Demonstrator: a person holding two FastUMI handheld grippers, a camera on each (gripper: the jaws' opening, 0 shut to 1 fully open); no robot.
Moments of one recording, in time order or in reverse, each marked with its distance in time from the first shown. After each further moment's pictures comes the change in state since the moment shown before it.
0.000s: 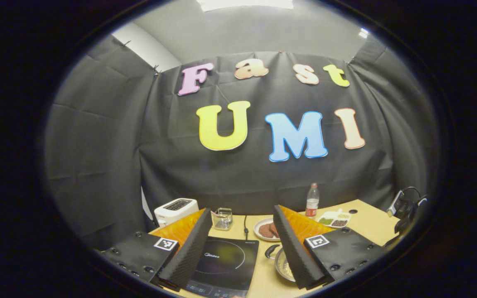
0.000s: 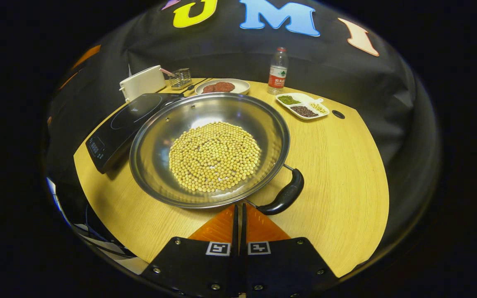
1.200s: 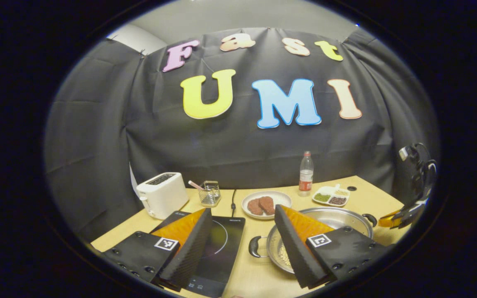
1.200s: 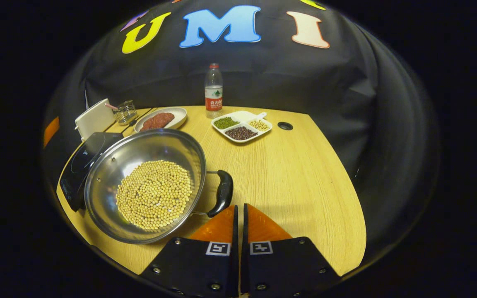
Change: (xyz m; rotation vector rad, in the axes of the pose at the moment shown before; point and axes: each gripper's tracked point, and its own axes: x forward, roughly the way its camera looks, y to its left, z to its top) left arm 0.035 -0.051 -0.094 0.026 0.197 -0.041; right arm 0.004 -0.111 0.058 0.195 -0.180 -0.213
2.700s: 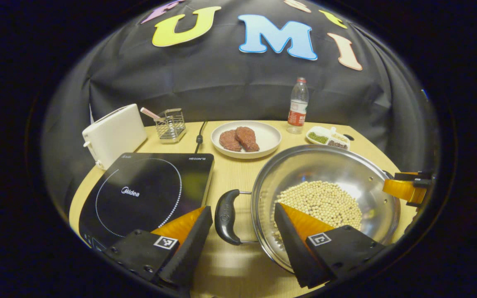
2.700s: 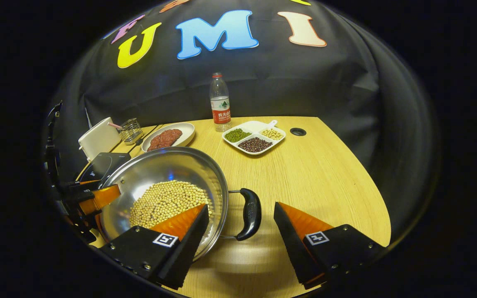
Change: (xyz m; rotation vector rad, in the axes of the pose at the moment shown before) left arm 0.098 -0.046 -0.161 -0.027 0.435 -0.161; right arm 0.040 0.038 0.004 0.084 -0.043 0.077
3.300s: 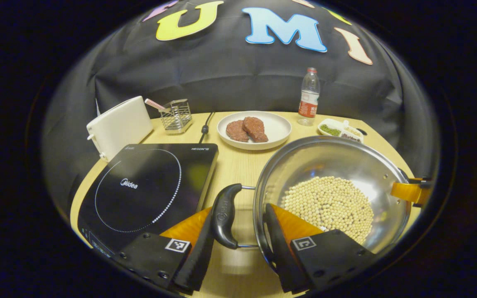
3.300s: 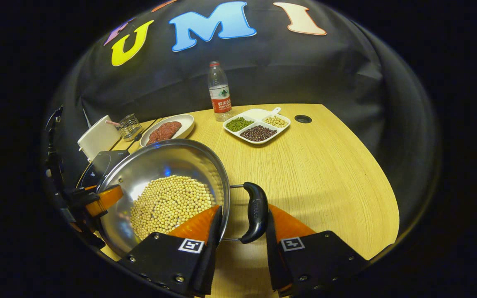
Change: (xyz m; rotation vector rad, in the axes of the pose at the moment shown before) left arm 0.010 0.002 -0.011 -0.027 0.048 0.067; right arm 0.010 0.005 -0.008 0.046 0.086 0.010
